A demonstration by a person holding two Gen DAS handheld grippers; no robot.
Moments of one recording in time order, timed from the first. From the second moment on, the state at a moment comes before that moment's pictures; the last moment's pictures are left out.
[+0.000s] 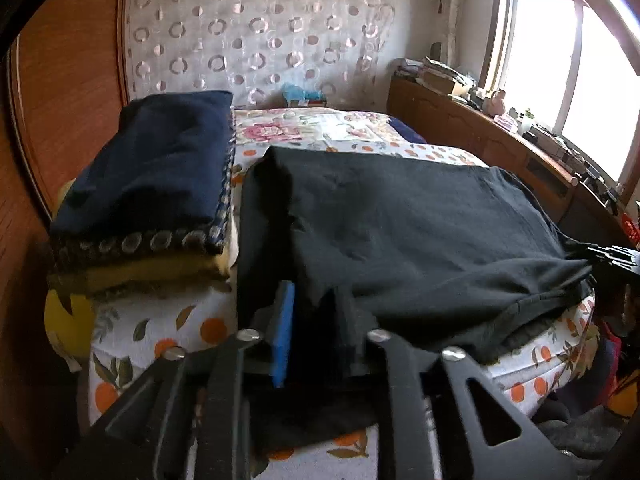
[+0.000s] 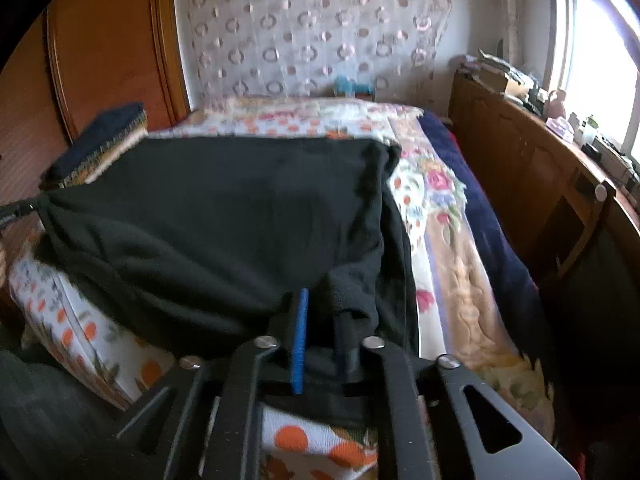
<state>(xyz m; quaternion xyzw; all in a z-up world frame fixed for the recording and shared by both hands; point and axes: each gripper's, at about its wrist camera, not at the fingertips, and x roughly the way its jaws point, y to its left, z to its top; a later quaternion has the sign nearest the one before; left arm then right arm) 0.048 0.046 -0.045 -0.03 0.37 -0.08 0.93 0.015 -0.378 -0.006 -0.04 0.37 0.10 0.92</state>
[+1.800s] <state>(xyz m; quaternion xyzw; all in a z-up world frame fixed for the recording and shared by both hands) 0.015 -0.050 -0.072 0.01 0.40 -0.20 0.90 -0.009 -0.312 -0.024 -0.06 0.34 0.12 0.93</state>
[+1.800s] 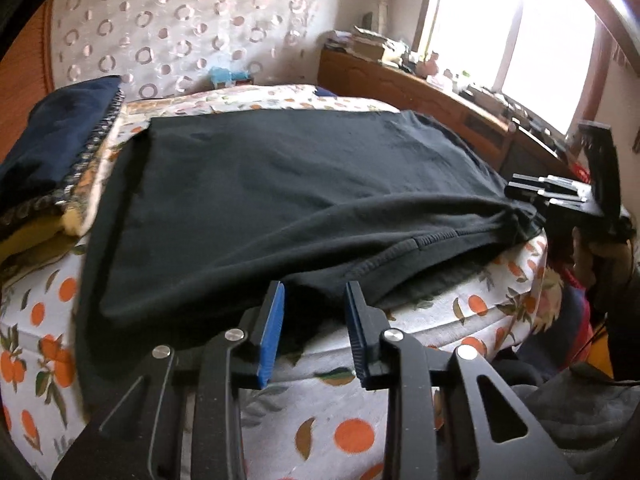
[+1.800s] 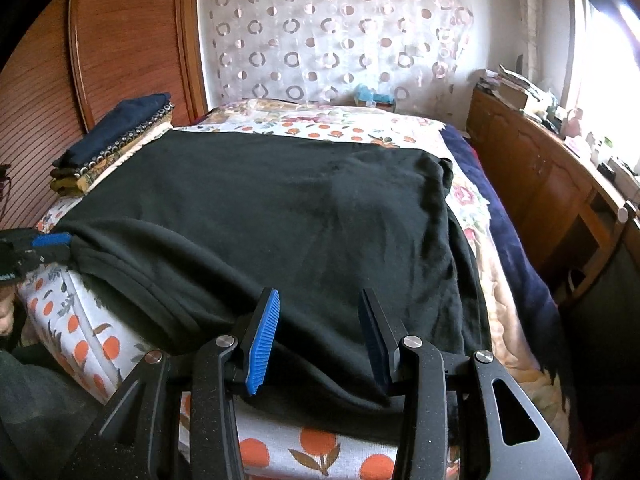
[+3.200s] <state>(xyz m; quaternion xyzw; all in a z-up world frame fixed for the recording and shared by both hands) 0.029 0.064 -0.080 -0.03 0.39 -0.04 0.92 0.040 -0.272 -0.063 -0.05 0.36 0.13 0.92</state>
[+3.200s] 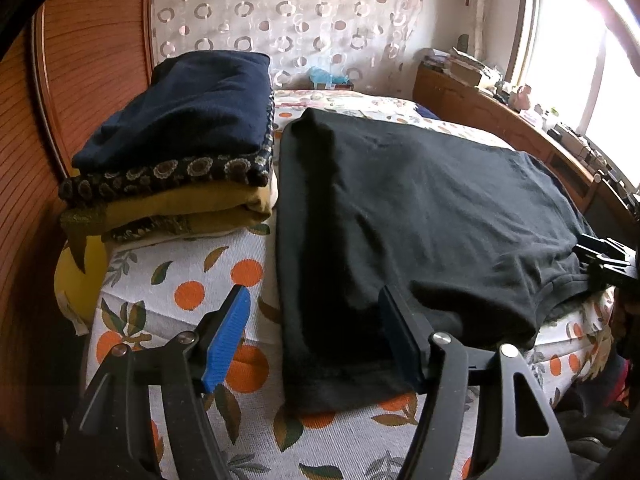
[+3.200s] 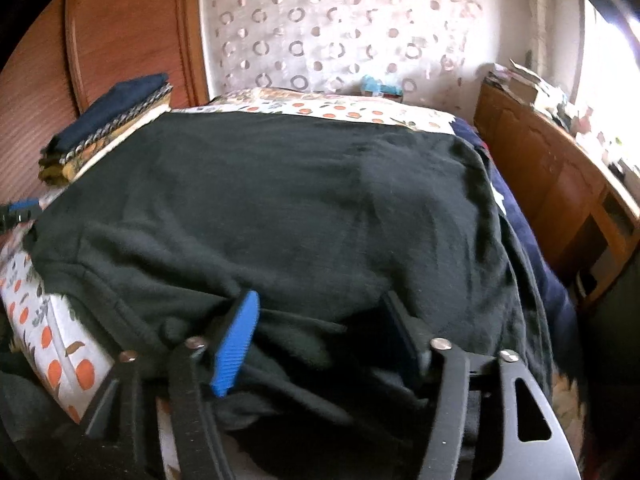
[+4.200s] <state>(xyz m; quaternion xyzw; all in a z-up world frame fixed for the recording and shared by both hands) 0.047 0.050 -0.088 -0.01 0.41 -0.05 0.91 0.026 -0.276 -0.073 -0.05 0.33 0.12 0.93</state>
